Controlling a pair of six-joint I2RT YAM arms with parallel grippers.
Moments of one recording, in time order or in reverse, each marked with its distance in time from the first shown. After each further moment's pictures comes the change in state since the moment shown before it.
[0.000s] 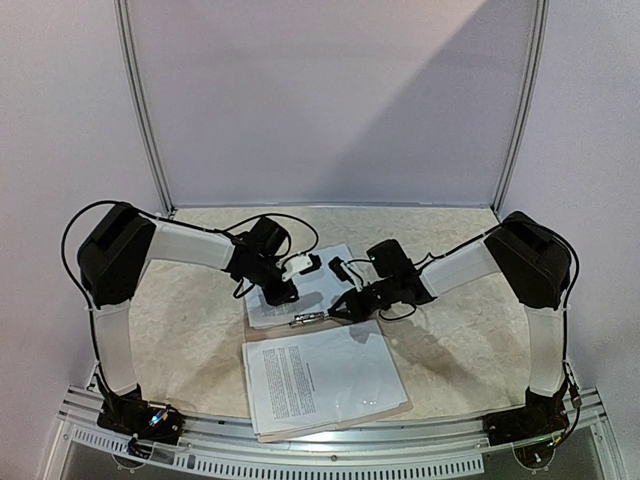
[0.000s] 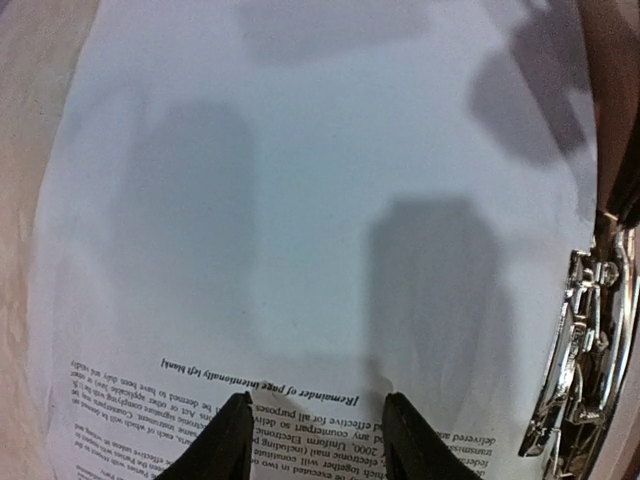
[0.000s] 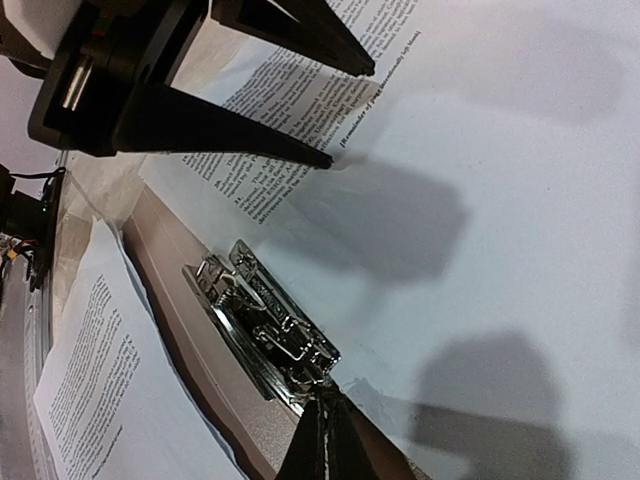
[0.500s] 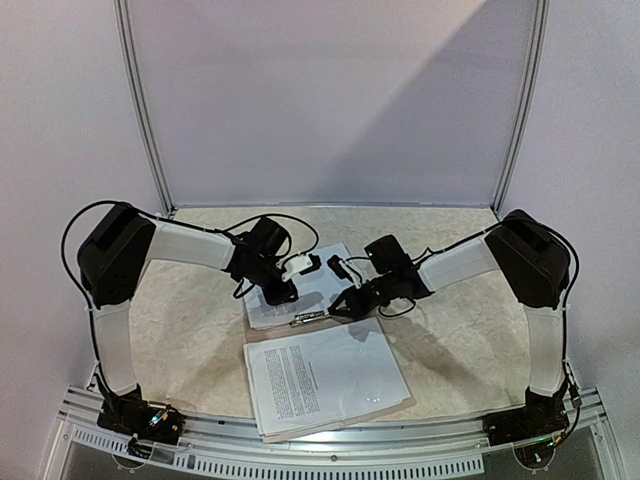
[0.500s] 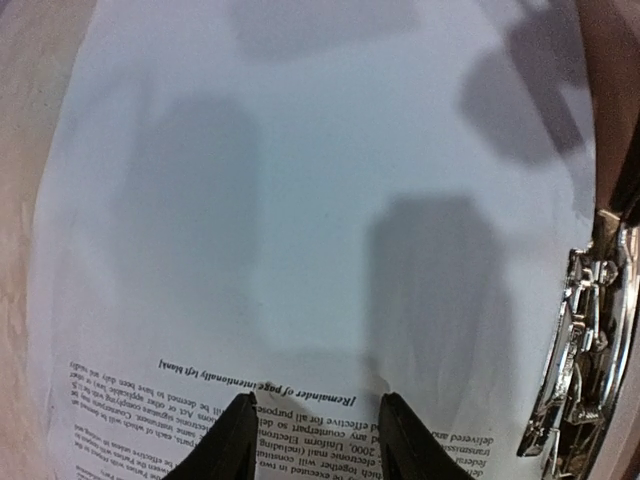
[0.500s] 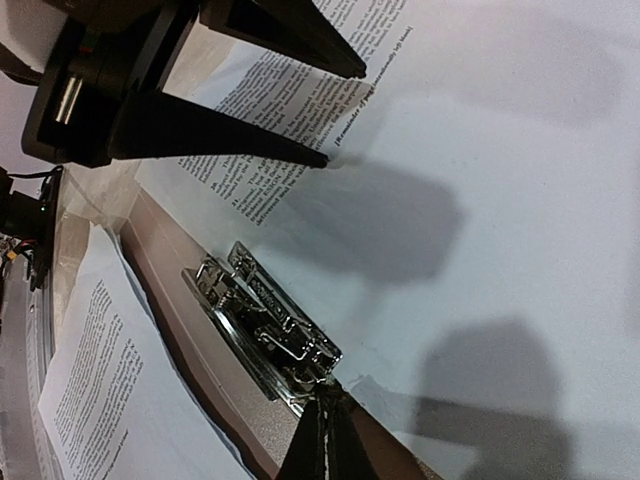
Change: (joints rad) left arm -0.002 0.003 0.001 -0.005 -0.028 0.000; right arm -0.006 0.007 0.060 -0.088 -0.009 -0.018
